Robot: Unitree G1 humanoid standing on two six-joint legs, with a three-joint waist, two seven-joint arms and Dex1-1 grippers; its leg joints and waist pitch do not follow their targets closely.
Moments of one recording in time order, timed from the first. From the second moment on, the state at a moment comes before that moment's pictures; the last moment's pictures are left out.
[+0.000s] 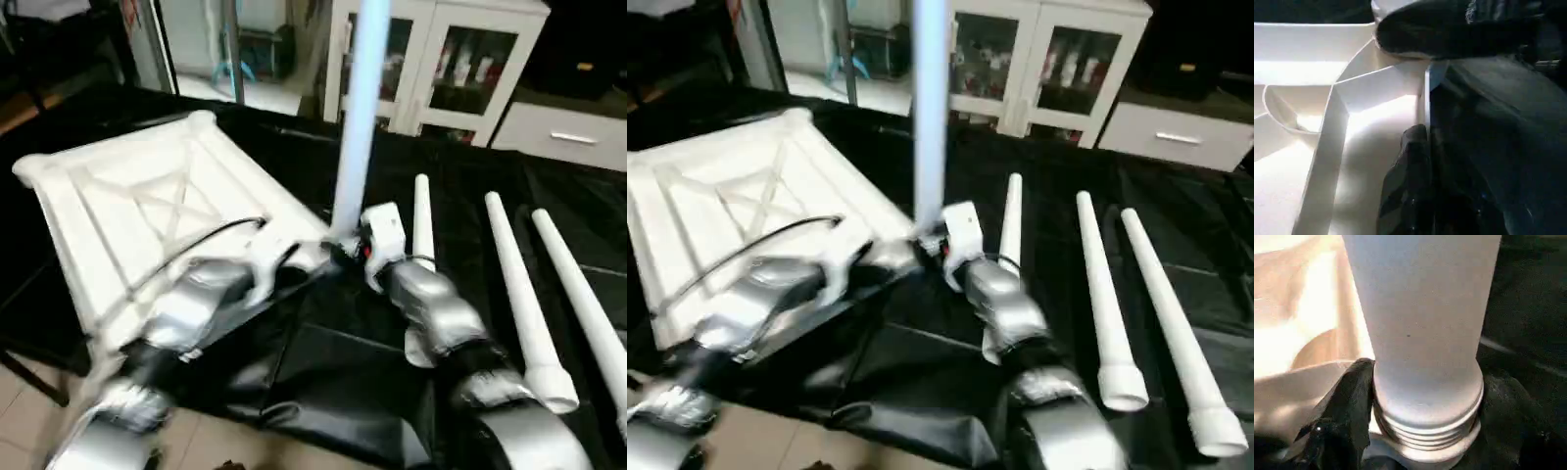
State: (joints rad) left arm -0.60 0.18 -0.26 0.46 -0.01 0.53 -0.61; right arm -0.69 0.05 0.02 0.91 0.12 0.07 0.15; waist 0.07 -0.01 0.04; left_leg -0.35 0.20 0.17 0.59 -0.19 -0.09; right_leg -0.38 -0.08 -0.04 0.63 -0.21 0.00
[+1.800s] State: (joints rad) left arm -0.45 0.51 -0.37 0.12 -0.05 0.51 -1.04; right arm -0.51 -0.31 0.19 0.53 0.18 0.22 1.01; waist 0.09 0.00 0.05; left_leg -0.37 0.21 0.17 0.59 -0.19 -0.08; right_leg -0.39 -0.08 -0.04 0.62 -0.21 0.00
